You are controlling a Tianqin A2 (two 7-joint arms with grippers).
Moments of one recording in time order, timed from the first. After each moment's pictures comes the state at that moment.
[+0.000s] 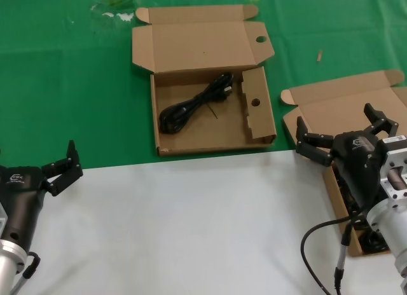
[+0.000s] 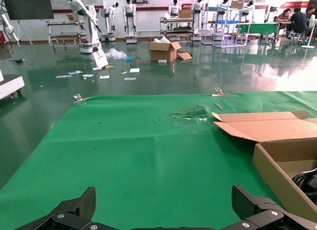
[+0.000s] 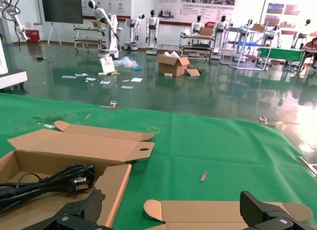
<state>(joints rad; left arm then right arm) 0.00 -0.30 1.60 -1.60 -1.80 0.00 0.00 0.03 0.31 -1.62 1.59 1.78 -0.03 0.00</state>
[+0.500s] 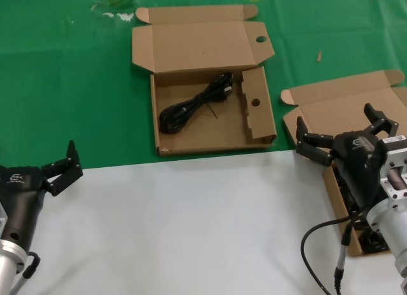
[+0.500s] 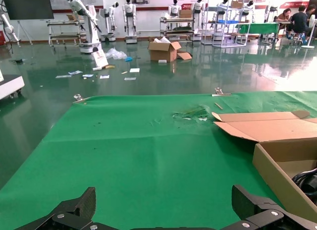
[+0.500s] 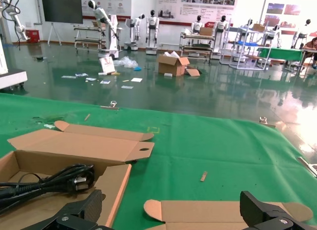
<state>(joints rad) 0.00 -0.30 1.60 -1.60 -1.80 0.00 0.00 0.03 0.31 -1.62 1.59 1.78 -0.03 0.00</state>
